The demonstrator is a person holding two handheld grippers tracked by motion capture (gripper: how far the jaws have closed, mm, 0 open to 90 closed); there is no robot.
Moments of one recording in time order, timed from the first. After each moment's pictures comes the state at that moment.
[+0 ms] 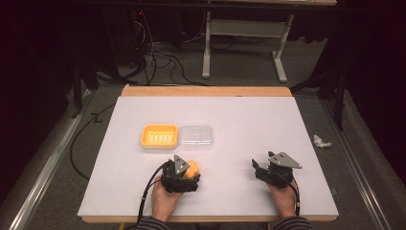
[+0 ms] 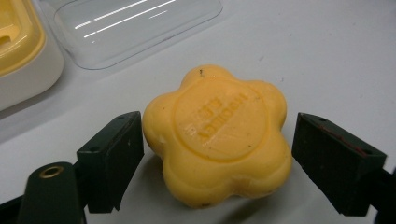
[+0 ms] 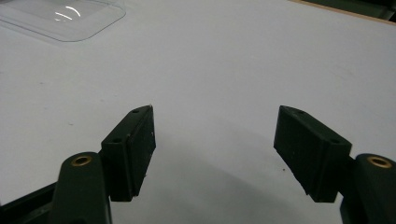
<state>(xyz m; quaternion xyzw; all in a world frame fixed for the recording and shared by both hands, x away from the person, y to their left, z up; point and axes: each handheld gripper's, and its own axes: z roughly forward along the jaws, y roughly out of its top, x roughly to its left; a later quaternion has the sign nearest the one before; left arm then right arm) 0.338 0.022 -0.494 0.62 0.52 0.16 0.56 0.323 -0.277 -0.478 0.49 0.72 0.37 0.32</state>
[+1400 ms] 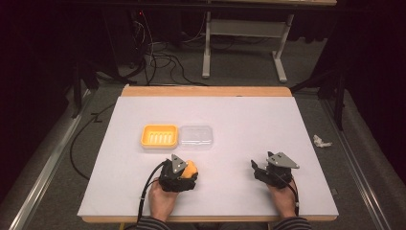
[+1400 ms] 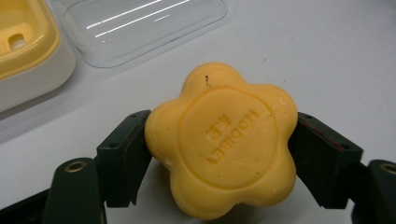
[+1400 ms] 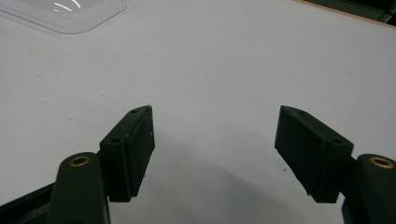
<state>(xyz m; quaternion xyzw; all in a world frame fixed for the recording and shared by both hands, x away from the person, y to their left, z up) 0.337 0.028 -0.488 0.61 0.53 0.16 0.56 0.323 -0.274 -0.479 0.48 0.73 0.36 0.32</state>
